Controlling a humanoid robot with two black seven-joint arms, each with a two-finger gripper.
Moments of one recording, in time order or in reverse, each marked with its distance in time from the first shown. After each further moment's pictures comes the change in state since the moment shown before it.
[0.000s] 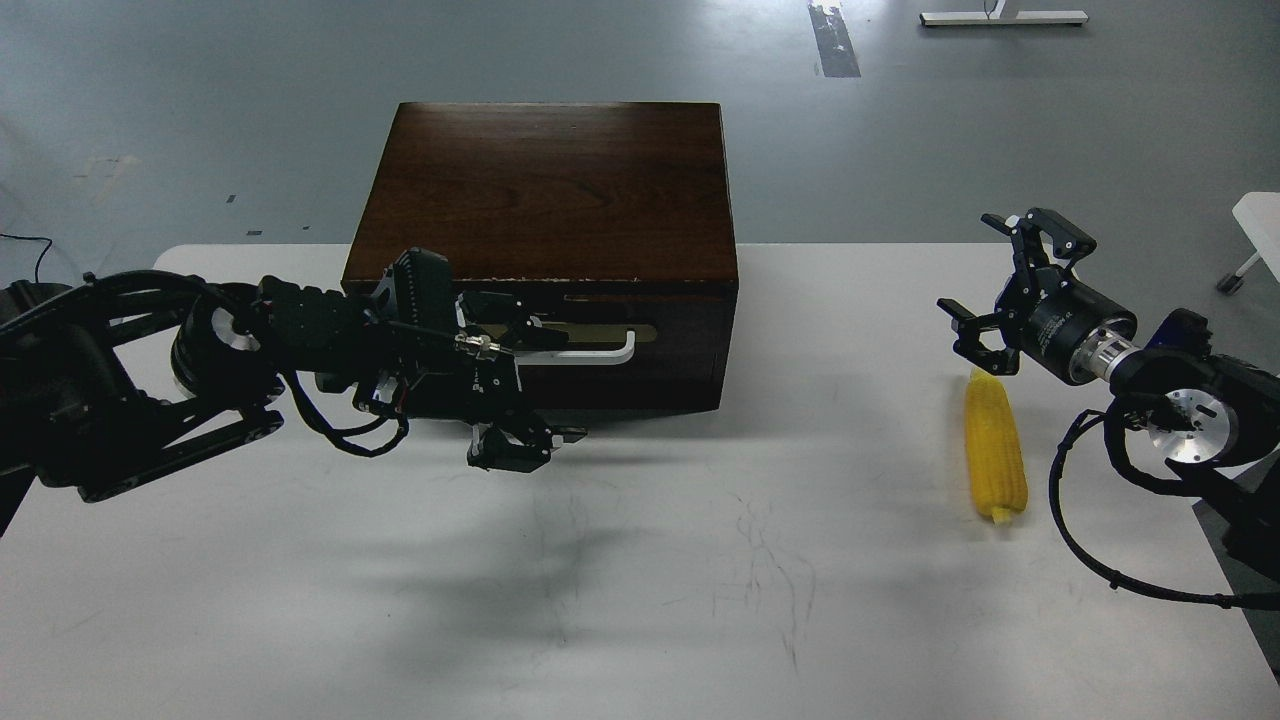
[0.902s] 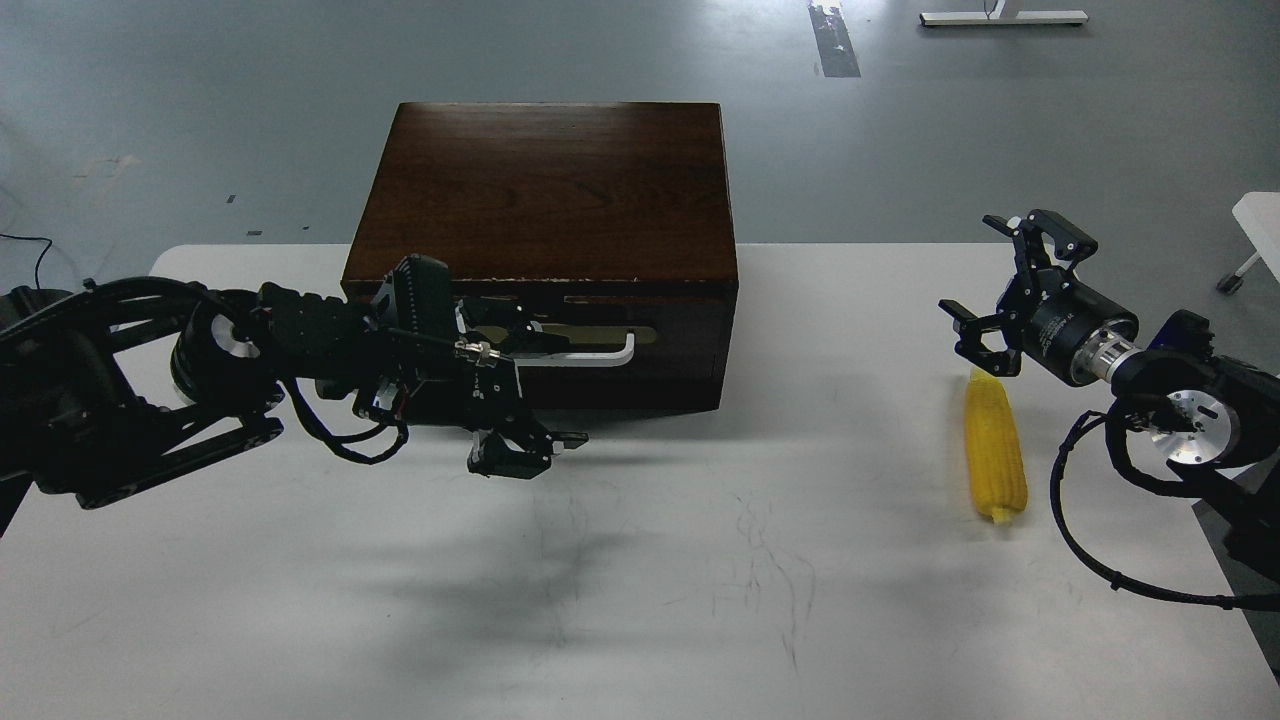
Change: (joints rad) left arm 0.014 0.005 0.003 -0.017 0.000 0.002 0.000; right arm -0.003 -0.001 0.002 -0.002 0.000 -0.001 0.000
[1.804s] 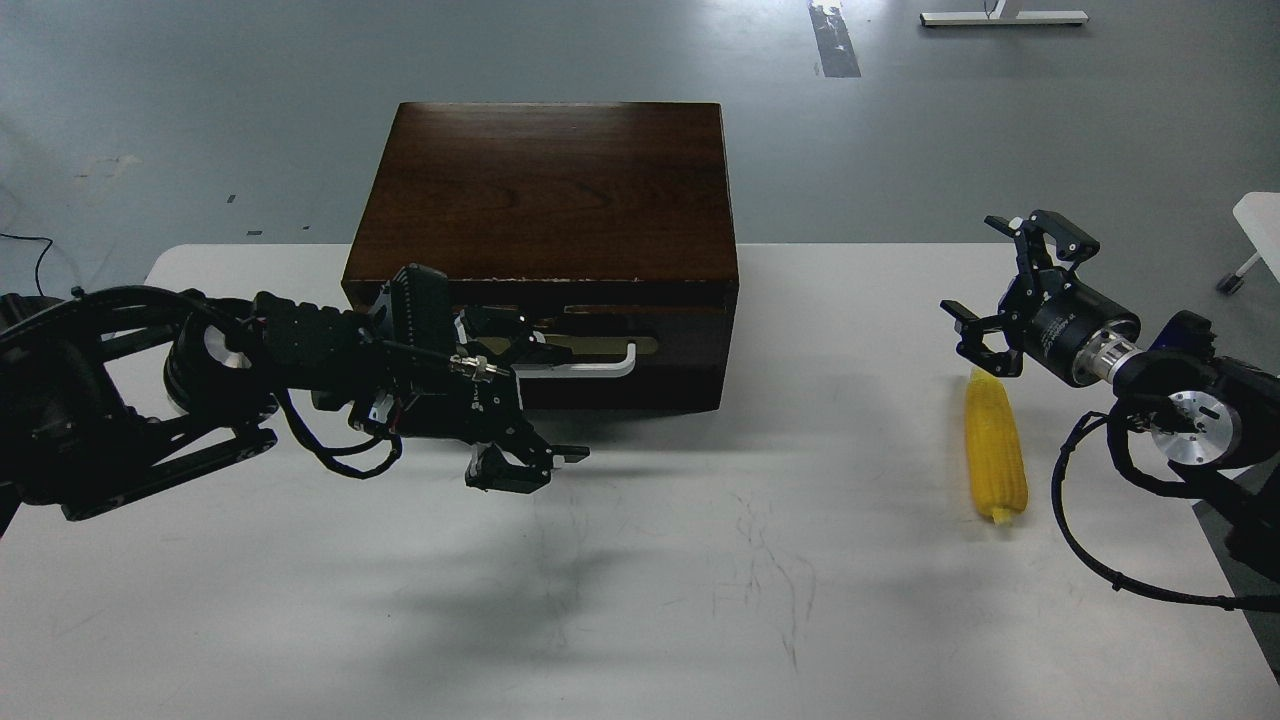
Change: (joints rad) left arm 0.007 0.025 0.000 -0.061 0.000 0.000 -0.001; right arm -0.001 -0.002 0.000 0.001 0.001 0.000 0.000
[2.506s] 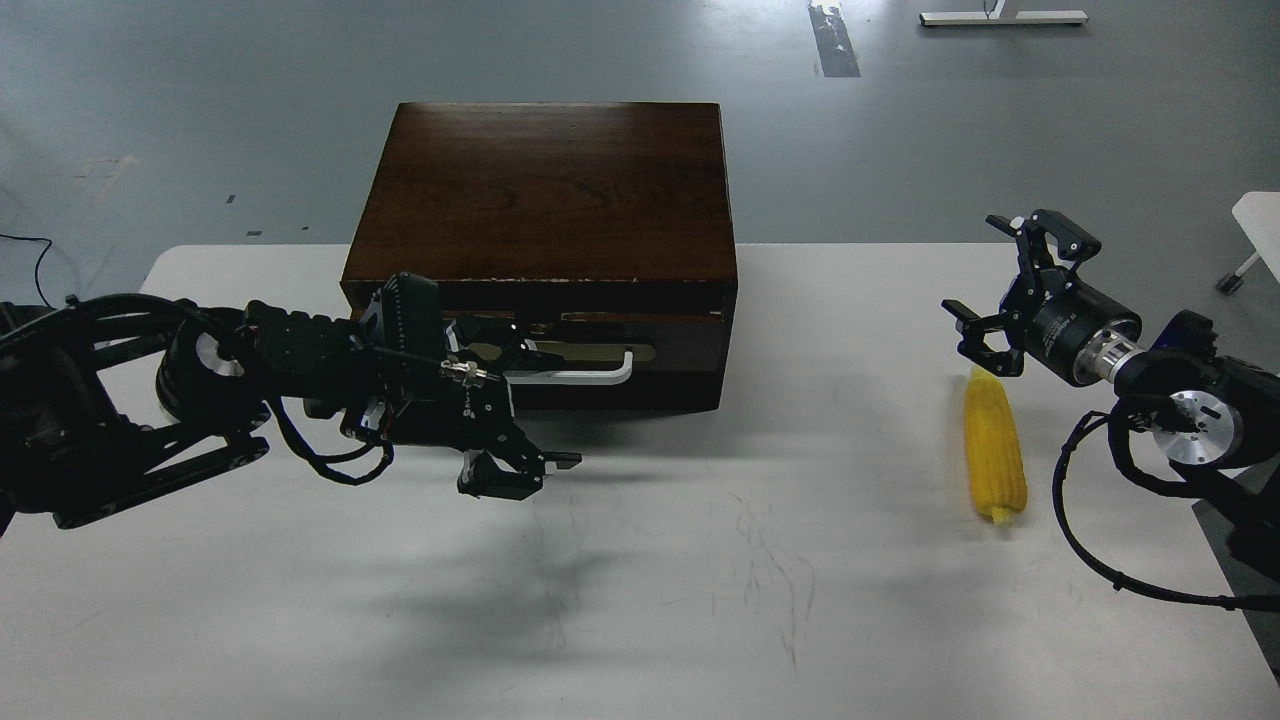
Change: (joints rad) left arm 0.011 0.012 0.011 0.004 0.000 -0.002 0.000; right arm 0.000 -0.001 0.001 0.000 0.000 0.000 0.000
